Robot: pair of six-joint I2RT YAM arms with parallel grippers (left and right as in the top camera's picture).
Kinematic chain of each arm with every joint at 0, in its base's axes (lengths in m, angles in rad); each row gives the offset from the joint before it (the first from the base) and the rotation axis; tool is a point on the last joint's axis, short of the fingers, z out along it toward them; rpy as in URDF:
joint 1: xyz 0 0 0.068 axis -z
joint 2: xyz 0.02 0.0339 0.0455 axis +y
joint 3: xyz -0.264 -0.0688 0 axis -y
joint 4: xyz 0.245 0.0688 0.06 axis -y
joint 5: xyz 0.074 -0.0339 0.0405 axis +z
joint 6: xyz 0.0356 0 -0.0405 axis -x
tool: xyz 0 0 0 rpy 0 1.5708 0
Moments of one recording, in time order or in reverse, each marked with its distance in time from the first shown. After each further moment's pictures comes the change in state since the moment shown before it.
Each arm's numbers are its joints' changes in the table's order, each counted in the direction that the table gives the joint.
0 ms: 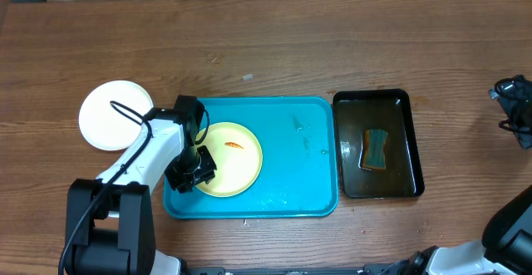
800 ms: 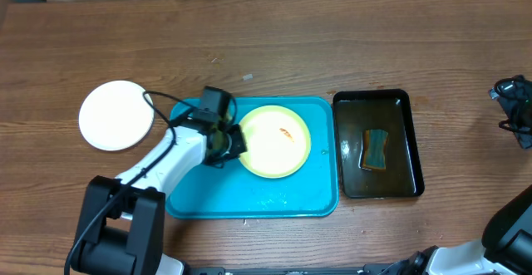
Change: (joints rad) left arm 0.172 -0.002 -0.039 0.508 -0.154 -0.069; right arm 0.000 0.000 0.000 0.000 0.000 -0.001
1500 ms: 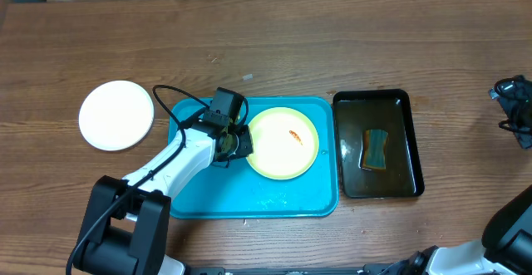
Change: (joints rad) left arm 0.052 0.000 0.003 0.020 0.095 -0.031; right arm 0.000 0.000 0.000 0.000 0.000 0.000
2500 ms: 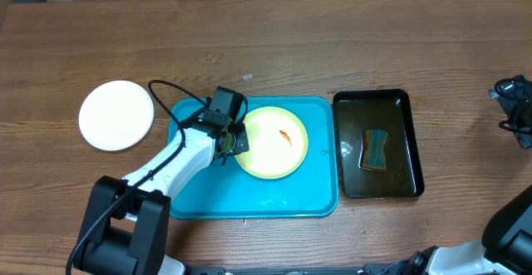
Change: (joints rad) left arm 0.000 0.000 0.003 0.011 0.127 -0.018; right arm 0.000 0.000 0.000 0.006 0.000 0.000
